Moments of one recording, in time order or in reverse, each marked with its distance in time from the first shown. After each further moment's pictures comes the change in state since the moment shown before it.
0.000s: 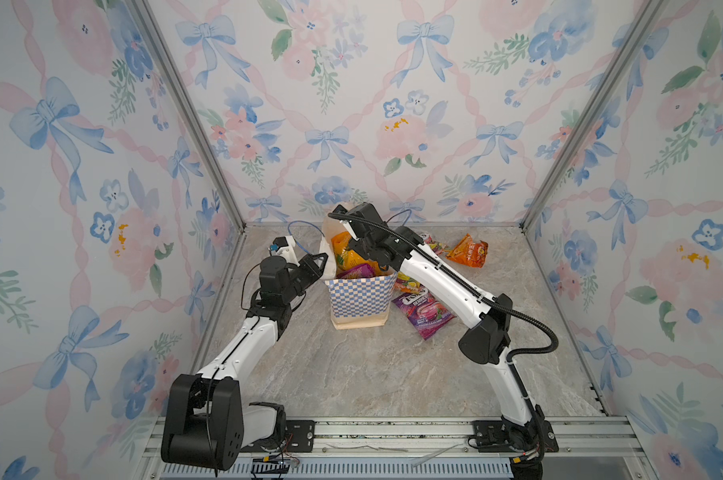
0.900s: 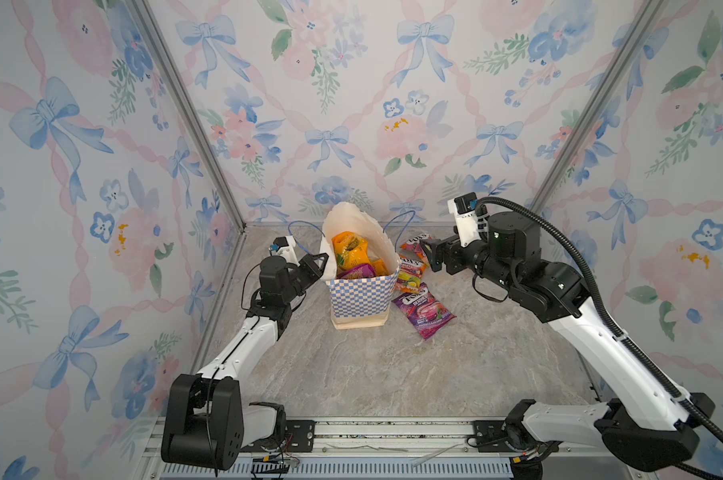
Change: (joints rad) left arm 0.000 0.000 0.002 -0.002 0.013 -0.012; right arm -0.183 -1.028 -0.909 0.159 -0.360 0.453
